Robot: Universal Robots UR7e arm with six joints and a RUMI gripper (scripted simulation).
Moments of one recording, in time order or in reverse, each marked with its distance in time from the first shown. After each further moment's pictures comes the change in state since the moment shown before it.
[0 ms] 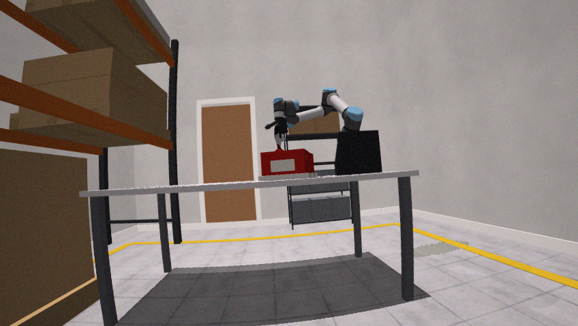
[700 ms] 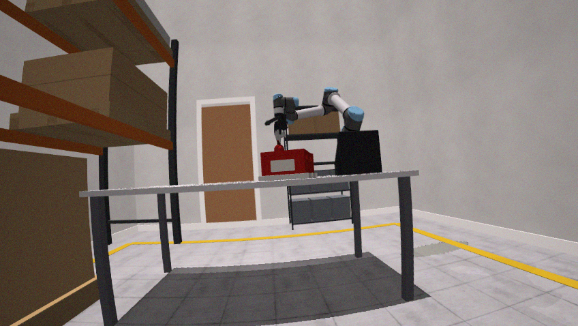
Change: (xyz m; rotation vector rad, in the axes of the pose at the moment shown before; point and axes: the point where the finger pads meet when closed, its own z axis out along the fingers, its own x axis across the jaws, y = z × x) arm 0.000 0.000 -0.029 0.000 0.000 0.000
